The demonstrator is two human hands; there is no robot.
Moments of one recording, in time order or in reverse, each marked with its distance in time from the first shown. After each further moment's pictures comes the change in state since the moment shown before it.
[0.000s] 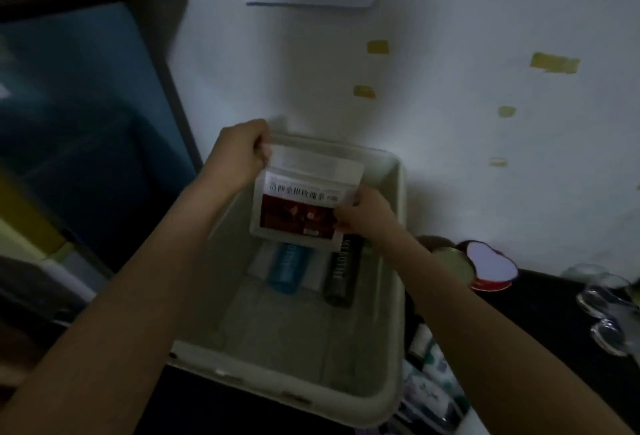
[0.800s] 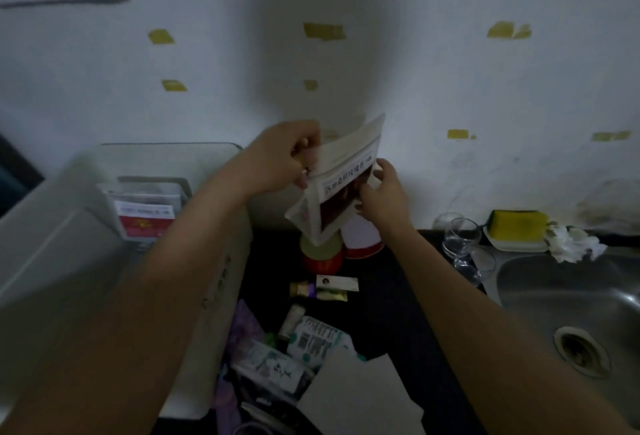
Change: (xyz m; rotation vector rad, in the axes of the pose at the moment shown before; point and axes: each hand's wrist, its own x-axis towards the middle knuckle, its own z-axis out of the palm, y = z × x) left_hand -0.020 0.270 0.176 -0.210 -0.487 0.268; right_hand -0.046 0.143 -0.251 0.195 0.463 -0.021
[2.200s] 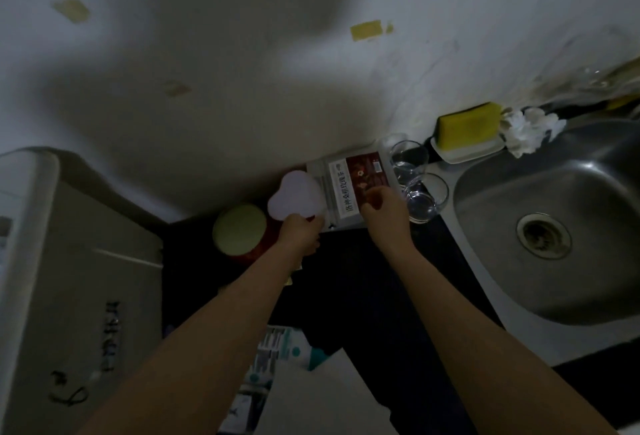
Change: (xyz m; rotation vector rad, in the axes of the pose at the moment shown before) left_hand 0.071 -0.081 0.287 -0.425 -0.283 -0.931; right_hand 0.035 0.185 -0.077 -0.181 0.229 0.303
